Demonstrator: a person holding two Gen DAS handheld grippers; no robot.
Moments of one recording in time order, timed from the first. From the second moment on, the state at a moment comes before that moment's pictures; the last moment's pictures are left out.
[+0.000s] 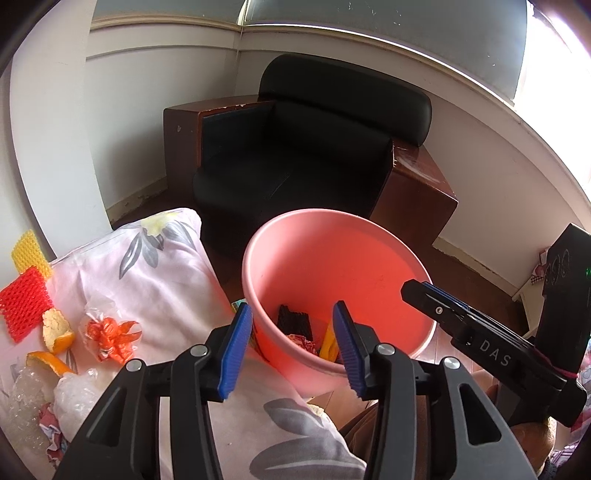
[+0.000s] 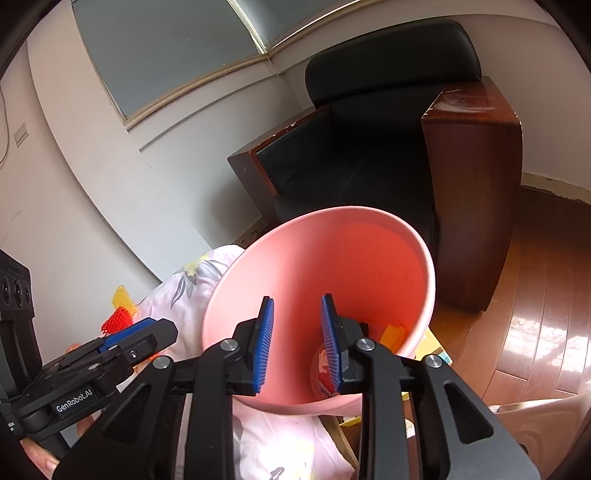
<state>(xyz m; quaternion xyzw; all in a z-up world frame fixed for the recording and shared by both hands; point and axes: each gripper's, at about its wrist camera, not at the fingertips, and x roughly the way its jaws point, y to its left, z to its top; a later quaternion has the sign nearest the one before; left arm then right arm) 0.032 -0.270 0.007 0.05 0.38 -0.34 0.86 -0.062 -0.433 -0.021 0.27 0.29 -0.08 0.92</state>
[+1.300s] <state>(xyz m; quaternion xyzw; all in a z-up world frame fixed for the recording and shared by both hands) -0.018 -0.074 0.011 0.00 0.37 -0.18 0.91 -0.079 -0.322 -0.019 0.21 0.35 0.04 0.91</state>
